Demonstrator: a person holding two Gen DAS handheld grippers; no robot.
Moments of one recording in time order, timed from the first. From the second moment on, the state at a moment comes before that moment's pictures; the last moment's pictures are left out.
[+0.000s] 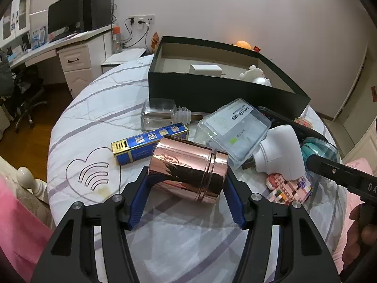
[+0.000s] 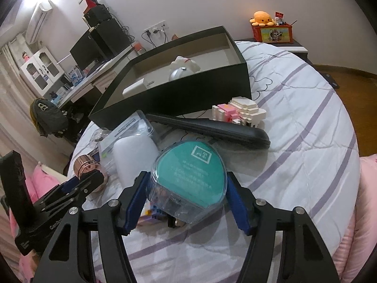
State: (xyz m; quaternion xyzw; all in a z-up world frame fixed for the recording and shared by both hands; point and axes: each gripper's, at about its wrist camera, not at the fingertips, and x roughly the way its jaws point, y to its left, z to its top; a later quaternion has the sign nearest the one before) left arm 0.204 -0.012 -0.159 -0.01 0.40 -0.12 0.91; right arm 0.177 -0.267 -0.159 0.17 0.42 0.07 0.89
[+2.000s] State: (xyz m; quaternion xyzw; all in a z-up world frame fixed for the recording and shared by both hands) left arm 0.270 -0.038 -0.046 0.00 0.29 -0.13 0.95; right arm 0.234 -0.258 -0.041 0.11 0.30 0.12 0.94
